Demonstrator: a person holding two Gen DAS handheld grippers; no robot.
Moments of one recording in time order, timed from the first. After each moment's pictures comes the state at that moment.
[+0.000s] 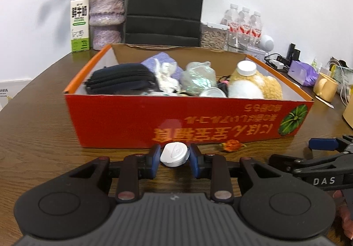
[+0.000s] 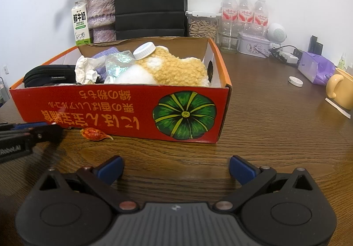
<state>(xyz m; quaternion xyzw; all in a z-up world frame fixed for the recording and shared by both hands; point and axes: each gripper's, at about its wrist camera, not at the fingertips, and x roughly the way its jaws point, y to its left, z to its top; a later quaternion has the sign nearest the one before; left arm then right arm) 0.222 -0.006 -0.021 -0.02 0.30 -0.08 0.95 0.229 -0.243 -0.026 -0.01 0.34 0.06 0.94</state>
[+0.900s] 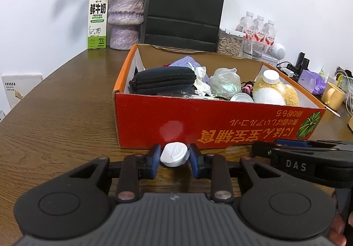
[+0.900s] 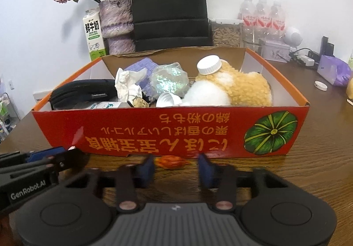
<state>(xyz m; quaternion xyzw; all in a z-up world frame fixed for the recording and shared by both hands) 0.222 0.036 -0.020 -0.04 0.29 -0.07 0.95 0.240 -0.164 -0.017 0.03 0.32 0.07 0.94</state>
